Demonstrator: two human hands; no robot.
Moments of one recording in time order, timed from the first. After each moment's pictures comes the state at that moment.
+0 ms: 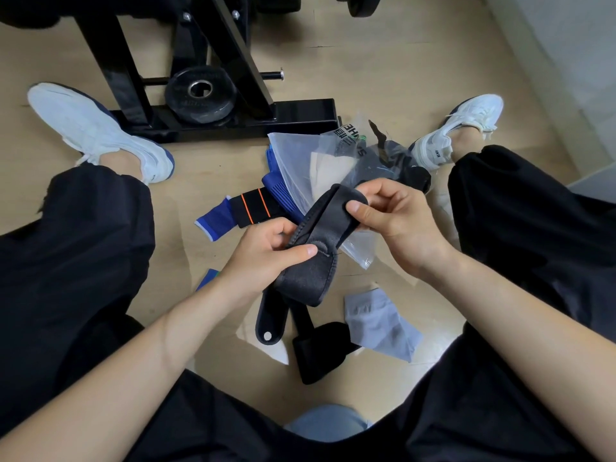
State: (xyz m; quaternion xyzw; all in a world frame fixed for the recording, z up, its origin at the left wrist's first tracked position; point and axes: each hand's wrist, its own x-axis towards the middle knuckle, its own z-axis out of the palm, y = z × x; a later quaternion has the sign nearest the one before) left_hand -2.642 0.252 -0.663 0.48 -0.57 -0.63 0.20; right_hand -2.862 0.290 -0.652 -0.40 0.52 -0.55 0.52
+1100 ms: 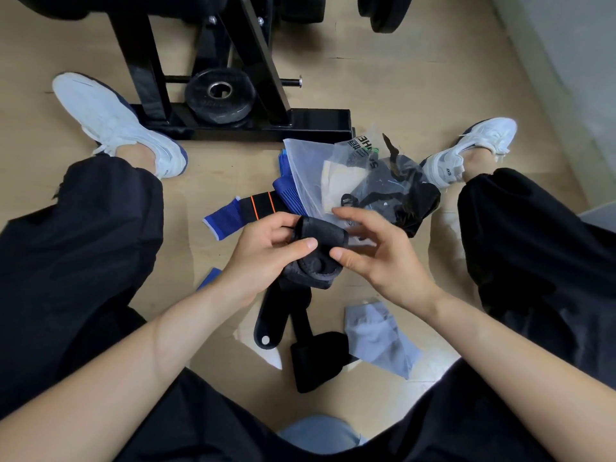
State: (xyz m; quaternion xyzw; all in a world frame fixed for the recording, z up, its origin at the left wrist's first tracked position) left_hand -2.637 0.248 -0.660 0.48 -0.52 -0.65 0.28; right_hand -2.842 0.303 -0.671 -0.56 0.55 -0.44 0.44
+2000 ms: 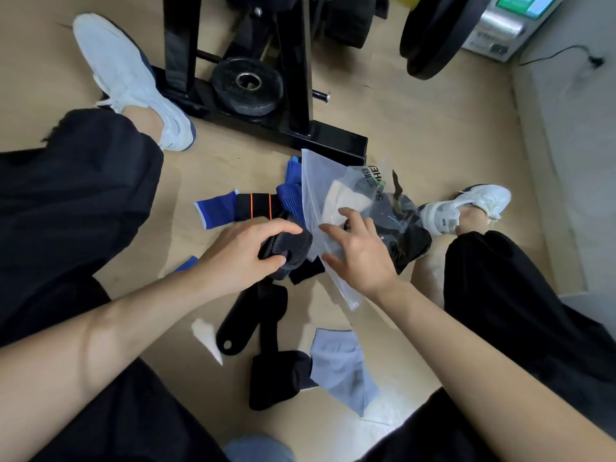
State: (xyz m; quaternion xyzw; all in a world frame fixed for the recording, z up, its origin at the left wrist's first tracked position) left_hand -2.607 0.228 -0.689 0.50 -0.76 -0.37 0.20; right_hand -2.856 0.230 -0.715 -0.79 0.61 -0.03 0.09
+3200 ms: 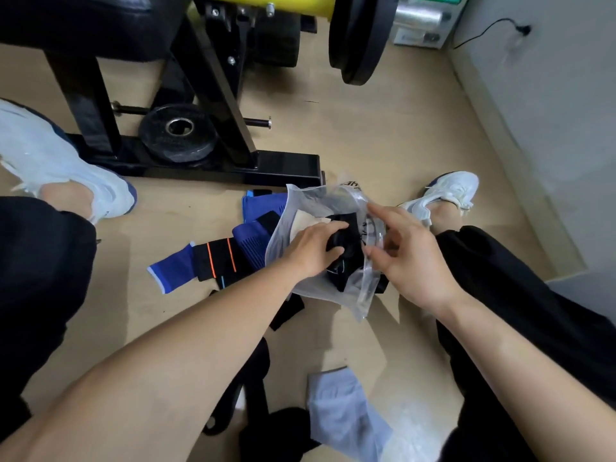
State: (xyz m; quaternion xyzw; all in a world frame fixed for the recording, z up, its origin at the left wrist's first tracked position) left_hand -2.805 0.109 -0.787 0.41 -0.84 -0.35 0.12; right_hand -2.943 0.225 -0.650 -0.62 0.69 -0.30 0.23
